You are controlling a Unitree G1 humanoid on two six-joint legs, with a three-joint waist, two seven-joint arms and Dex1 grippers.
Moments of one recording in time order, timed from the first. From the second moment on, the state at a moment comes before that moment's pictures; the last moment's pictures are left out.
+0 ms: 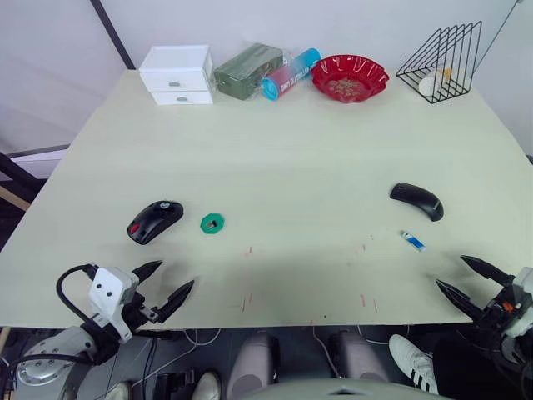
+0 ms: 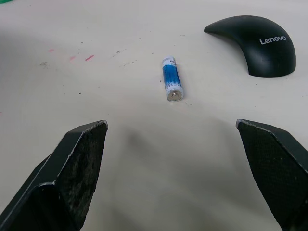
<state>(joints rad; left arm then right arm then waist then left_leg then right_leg) 0.52 0.59 0.43 -0.29 -0.41 0.14 -0.81 0.38 -0.58 -0.42 0.05 0.54 -0.14 1.08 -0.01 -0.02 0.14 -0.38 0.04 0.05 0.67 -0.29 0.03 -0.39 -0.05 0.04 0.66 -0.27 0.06</state>
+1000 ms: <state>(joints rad) 0.28 0.77 0.54 -0.16 -0.51 0.21 -0.89 0.27 -0.60 -0.38 -0.04 0.72 -0.10 1.31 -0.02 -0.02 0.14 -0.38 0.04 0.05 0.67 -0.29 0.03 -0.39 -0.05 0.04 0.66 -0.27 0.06</state>
